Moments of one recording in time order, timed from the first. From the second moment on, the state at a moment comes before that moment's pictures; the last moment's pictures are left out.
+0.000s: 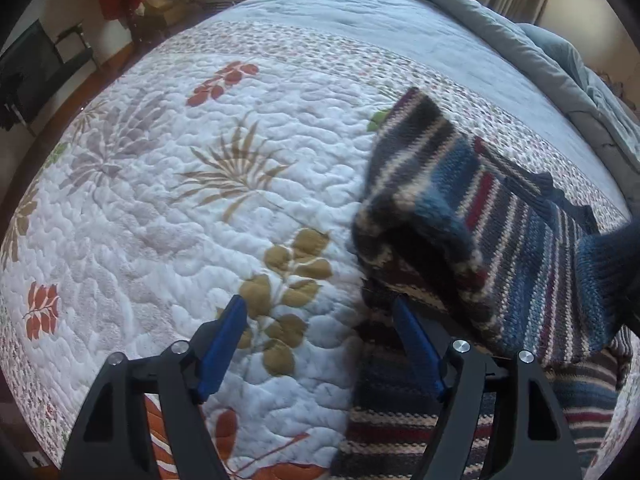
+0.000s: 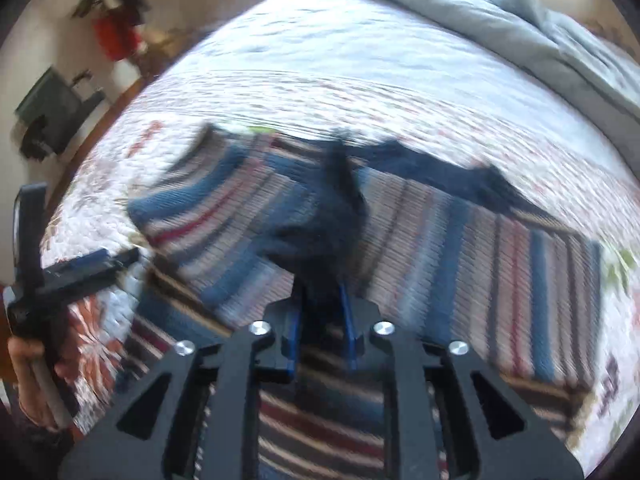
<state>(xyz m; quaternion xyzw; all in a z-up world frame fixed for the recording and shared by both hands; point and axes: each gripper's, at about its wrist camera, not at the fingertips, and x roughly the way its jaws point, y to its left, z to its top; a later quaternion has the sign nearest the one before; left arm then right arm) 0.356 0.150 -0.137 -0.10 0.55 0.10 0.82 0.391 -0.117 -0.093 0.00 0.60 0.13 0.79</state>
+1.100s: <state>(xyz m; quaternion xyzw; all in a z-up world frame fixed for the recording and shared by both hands) 0.330 0.107 -0.135 -0.07 0.56 0.07 0.83 0.401 -0.193 -0.066 0.07 0.60 0.15 0.78</state>
